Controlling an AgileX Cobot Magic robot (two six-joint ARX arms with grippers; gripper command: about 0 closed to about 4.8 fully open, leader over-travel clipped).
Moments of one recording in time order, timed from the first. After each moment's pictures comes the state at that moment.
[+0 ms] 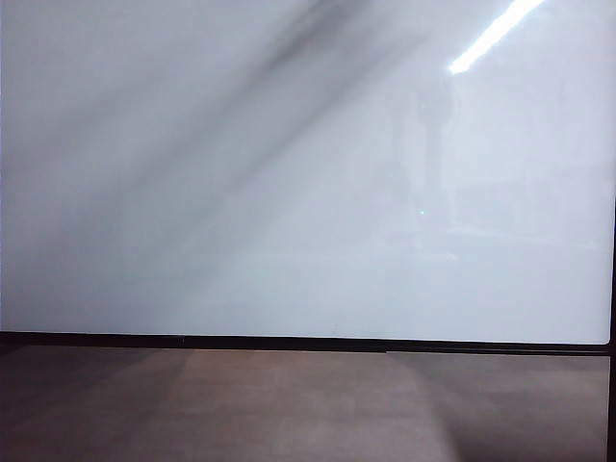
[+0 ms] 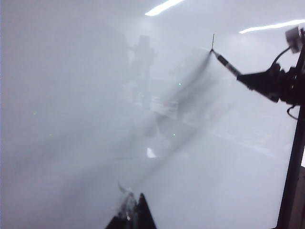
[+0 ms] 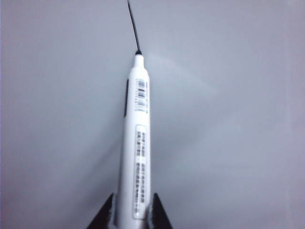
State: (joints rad) left arm -0.32 0.10 0.46 -0.03 0.06 -0.04; right arm 0.42 1.54 1.42 0.28 0.00 0.21
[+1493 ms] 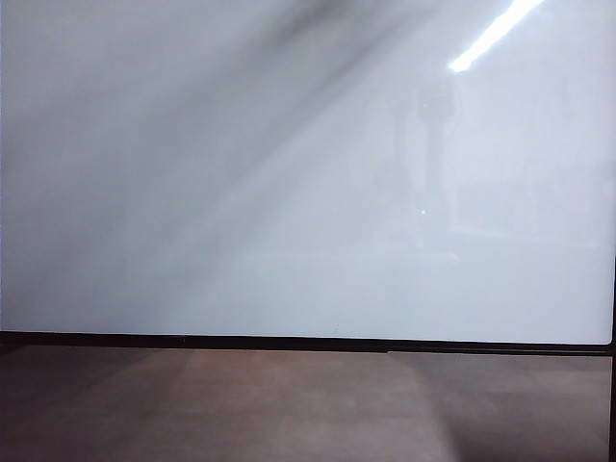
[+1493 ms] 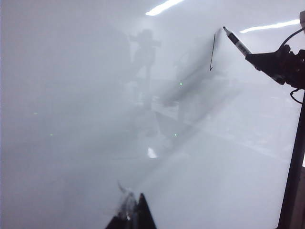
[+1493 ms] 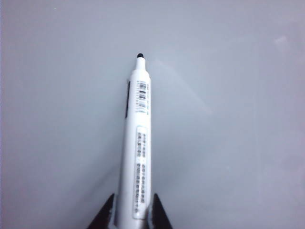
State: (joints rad) left arm -0.32 0.10 0.46 -0.03 0.06 -0.04; right arm 0.40 1.54 1.48 0.37 0.02 0.16
